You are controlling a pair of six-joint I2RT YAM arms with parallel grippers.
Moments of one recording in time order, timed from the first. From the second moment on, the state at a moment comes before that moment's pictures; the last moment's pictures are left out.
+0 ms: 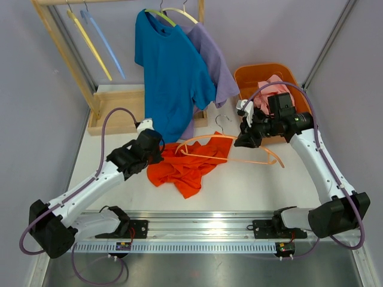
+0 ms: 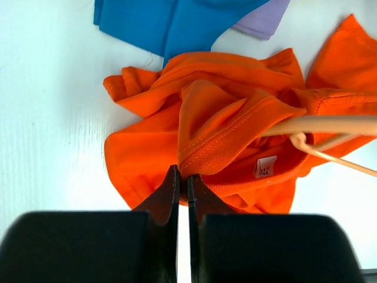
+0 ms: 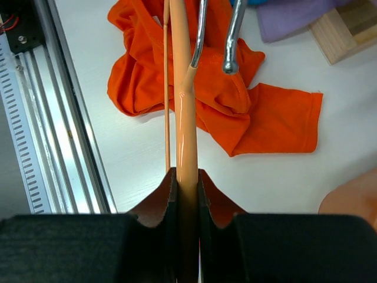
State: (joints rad) left arm -0.68 1.09 0.91 -0.66 -0.38 -0.68; right arm 0.25 1.31 1.34 -0.97 -0.78 -0.64
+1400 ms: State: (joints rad) left arm -0.60 0.87 0.88 -0.44 0.74 0.07; right arm 0.37 1.39 1.48 -1.34 -1.06 -1.38
